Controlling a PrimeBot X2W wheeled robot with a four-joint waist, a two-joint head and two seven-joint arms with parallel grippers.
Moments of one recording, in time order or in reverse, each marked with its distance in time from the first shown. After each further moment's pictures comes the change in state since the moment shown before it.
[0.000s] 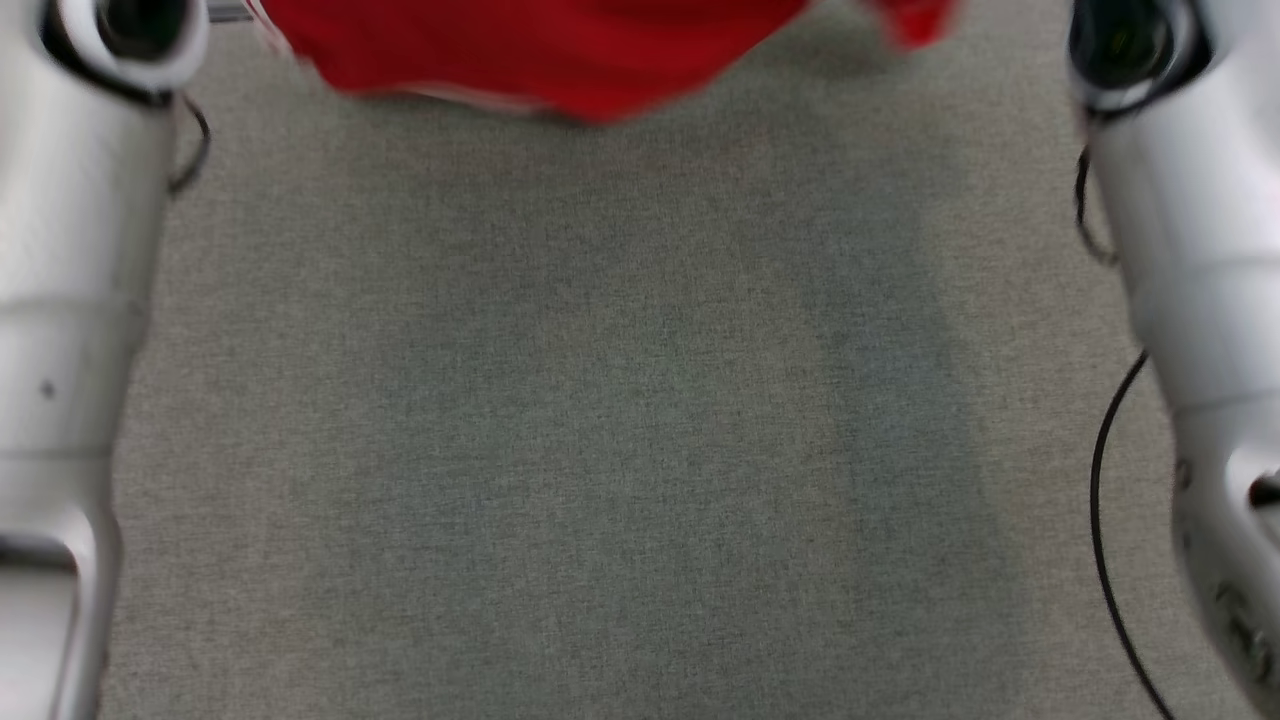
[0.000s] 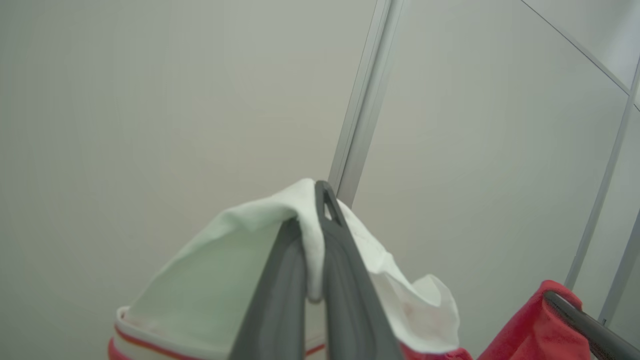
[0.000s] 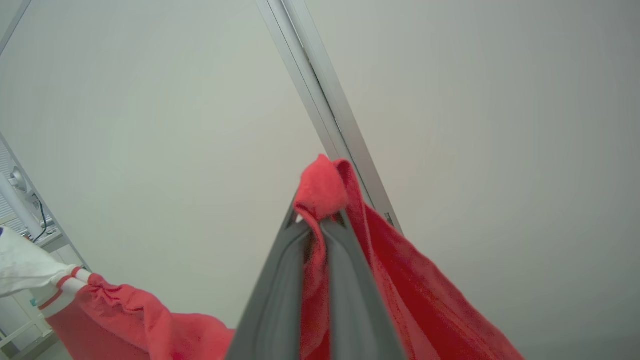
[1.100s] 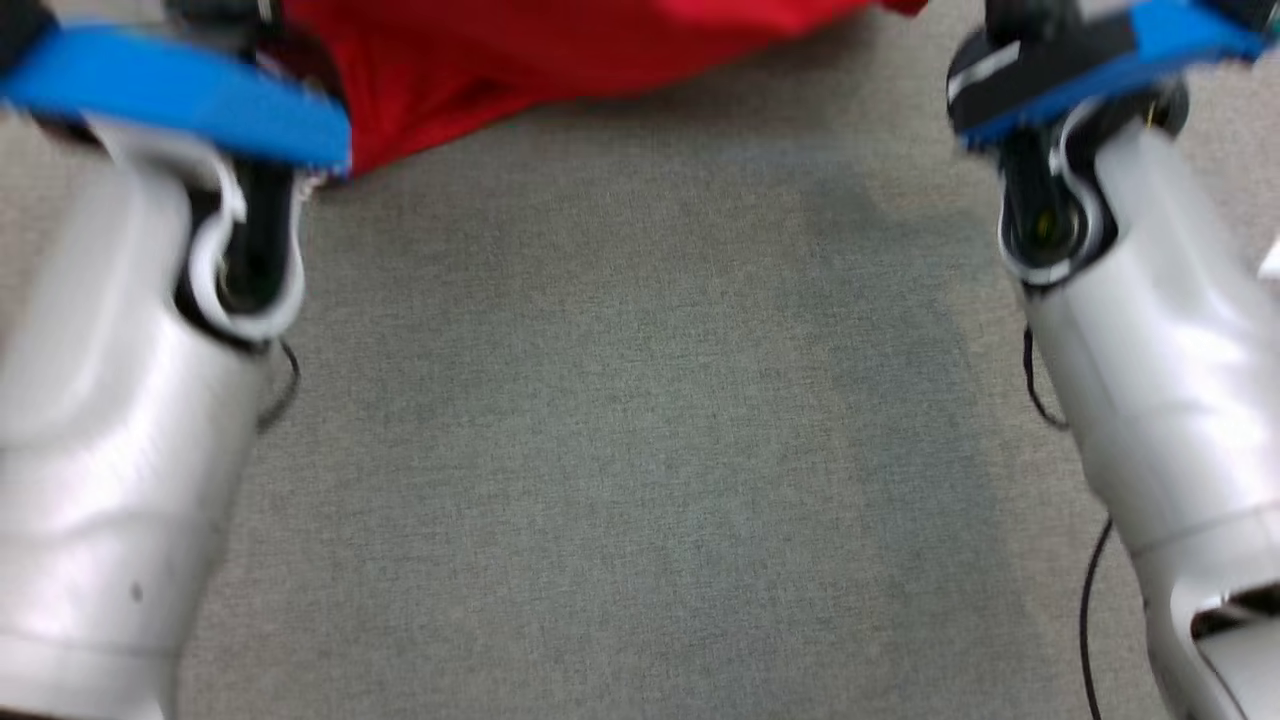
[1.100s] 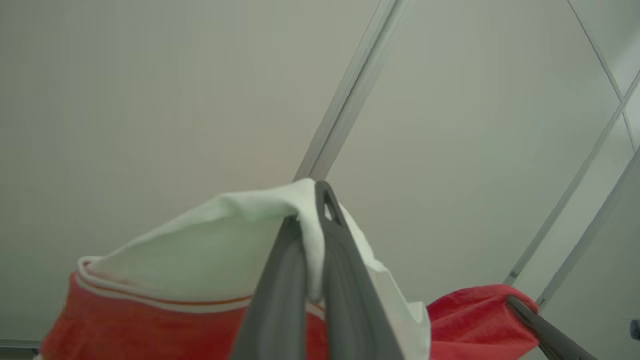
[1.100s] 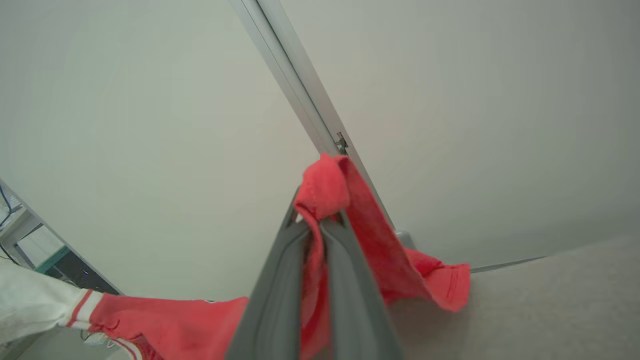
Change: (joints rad) left arm 0.278 0.045 -0.081 -0.108 -0.161 0.000 -0.112; right arm 0.177 -0.021 0.109 0.025 0.124 0.000 -0.062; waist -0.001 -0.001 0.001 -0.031
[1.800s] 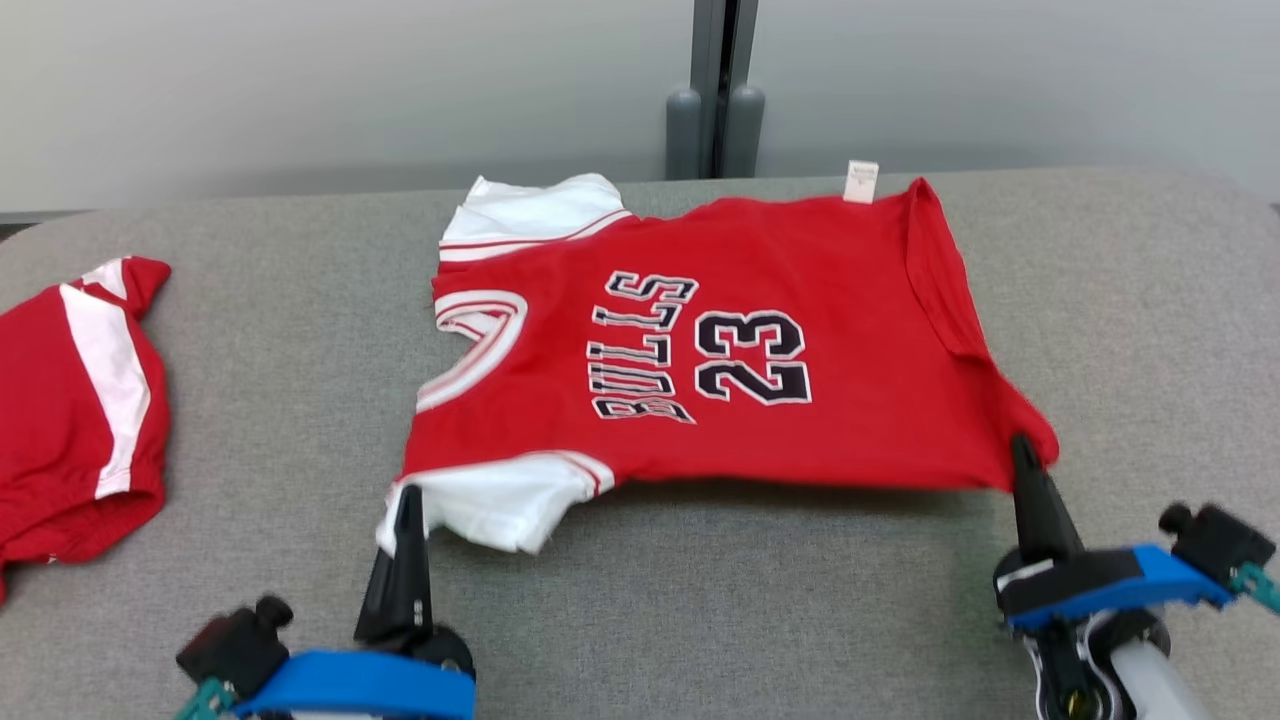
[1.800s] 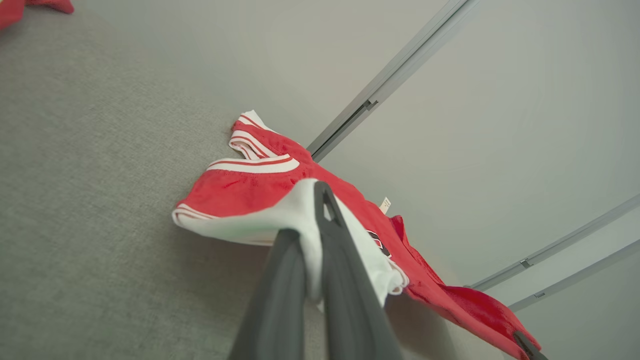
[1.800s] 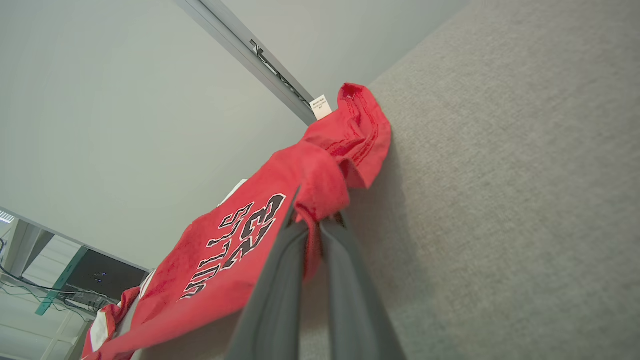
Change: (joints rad) left arm 0.943 -0.228 0.216 -0.272 0.117 0.002 -0.001; right arm 0.837 -0.037 -0.132 -0.309 0.116 0.000 0.000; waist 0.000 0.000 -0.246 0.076
